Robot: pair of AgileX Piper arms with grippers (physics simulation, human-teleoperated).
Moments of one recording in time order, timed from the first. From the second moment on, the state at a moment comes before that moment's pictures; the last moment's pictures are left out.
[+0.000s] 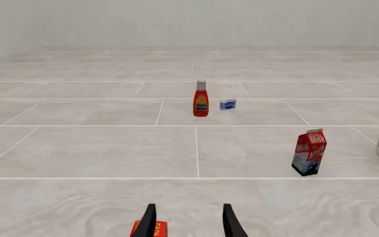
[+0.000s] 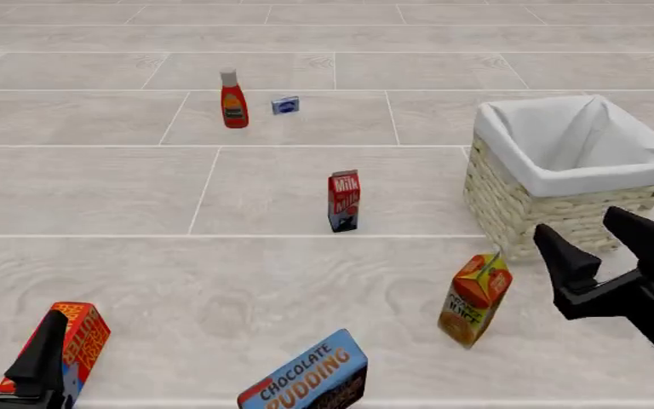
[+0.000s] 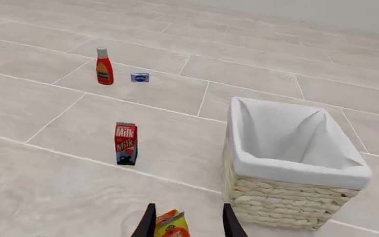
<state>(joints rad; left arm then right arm) 0.00 0.01 0.00 0.00 0.00 0.20 0.59 -0.41 0.02 -0.11</state>
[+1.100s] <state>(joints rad) 0.00 0.01 0.00 0.00 0.00 0.45 1.41 -1.04 0.06 -0.06</state>
